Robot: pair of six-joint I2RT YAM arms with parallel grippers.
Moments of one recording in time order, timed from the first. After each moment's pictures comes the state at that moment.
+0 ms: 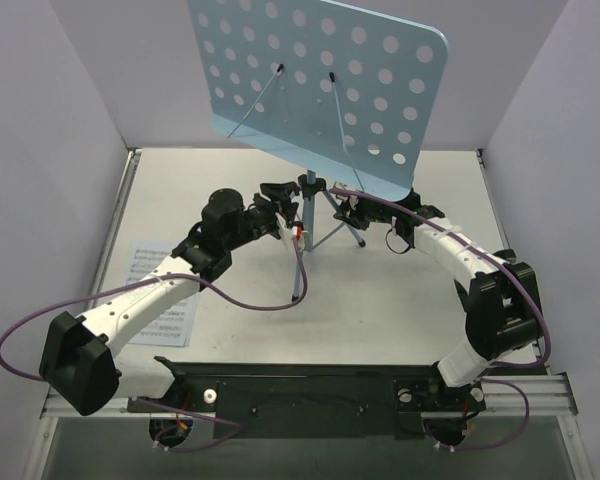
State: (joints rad) left arm -0.64 1.28 0.99 0.19 0.30 1.10; right arm 0.34 1.59 1.09 -0.07 -0.64 -0.71
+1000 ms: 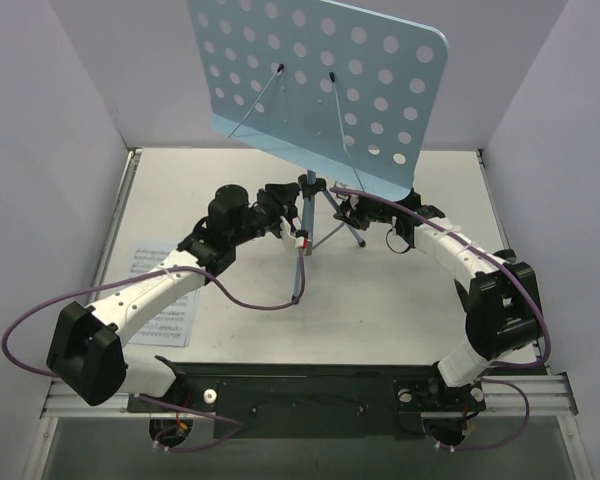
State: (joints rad) left arm -0.63 1.36 1.02 0.17 0.31 1.40; right arm 0.34 1.59 1.09 -0.07 -0.65 -0.69
